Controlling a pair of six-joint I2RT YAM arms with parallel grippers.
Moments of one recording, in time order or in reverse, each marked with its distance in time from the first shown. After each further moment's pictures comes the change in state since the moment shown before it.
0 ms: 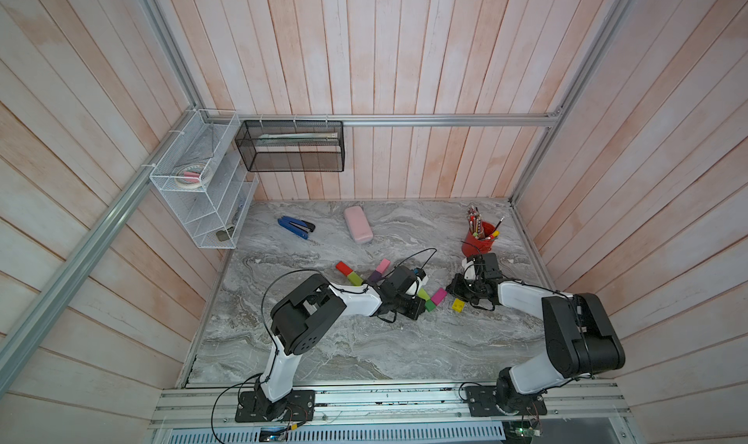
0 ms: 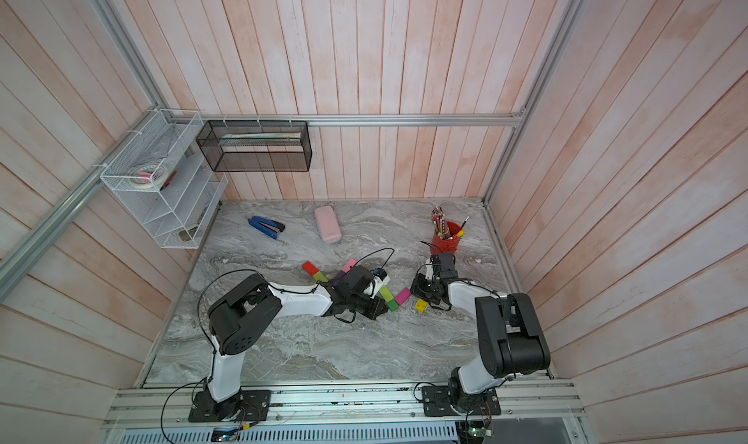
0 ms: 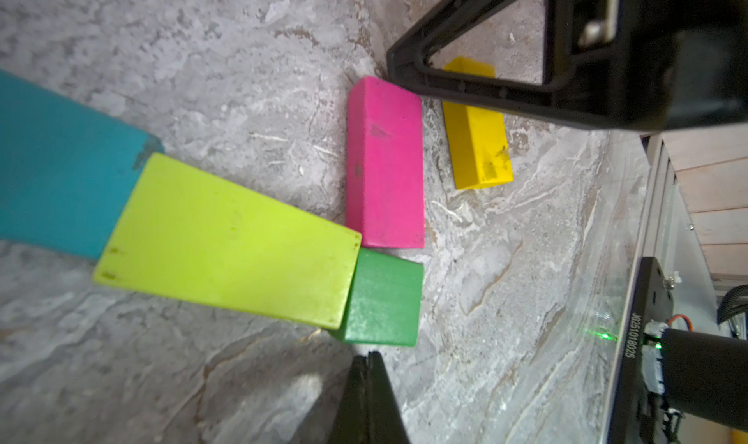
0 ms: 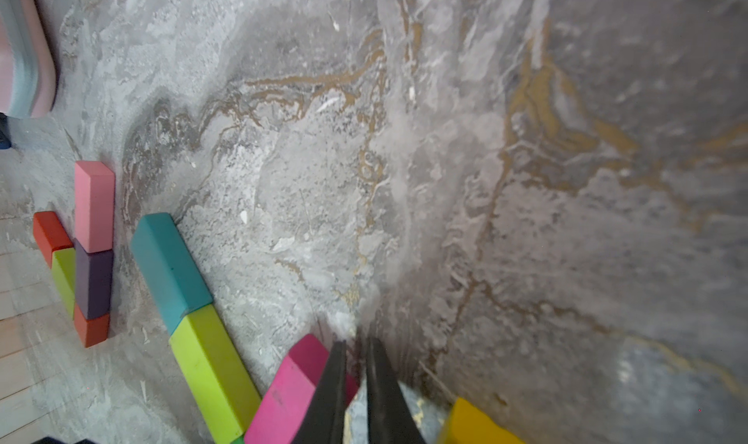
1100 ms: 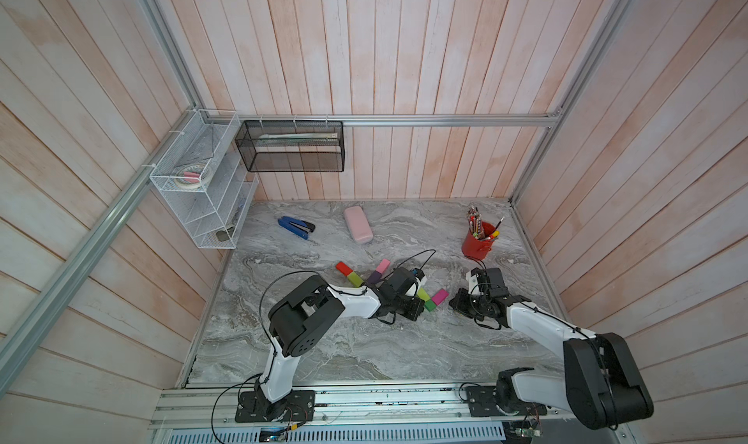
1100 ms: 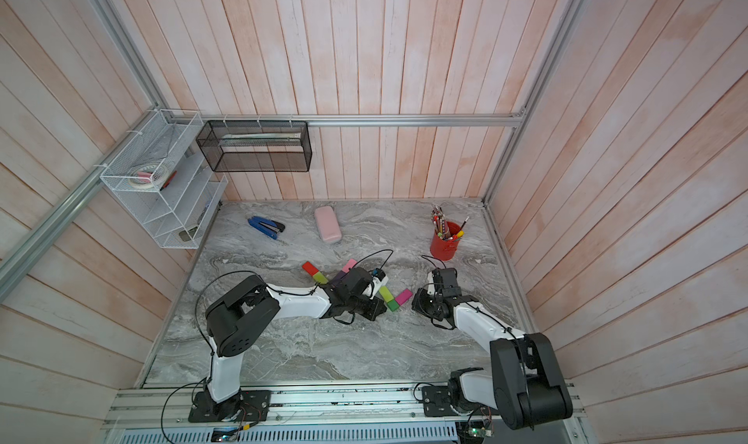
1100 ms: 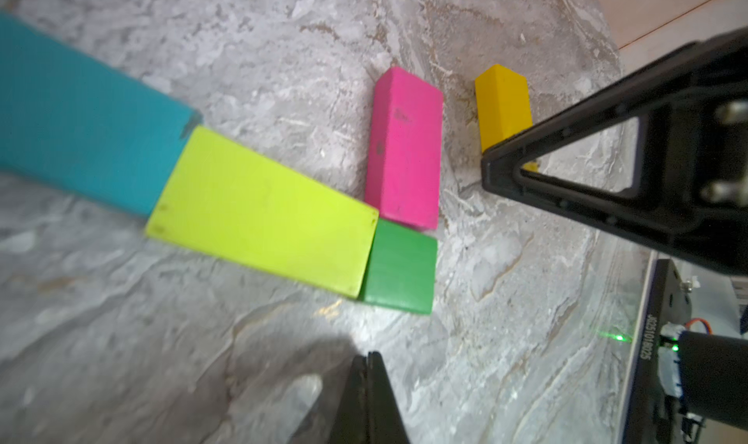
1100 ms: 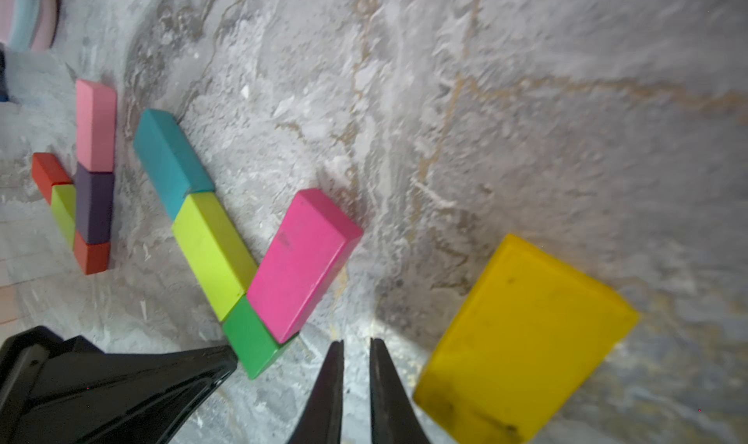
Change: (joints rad) left arm -0.003 -0.070 -0.105 0.049 -0.057 -0.008; right arm 0.095 -0.293 -0.175 -0.092 0.035 0.067
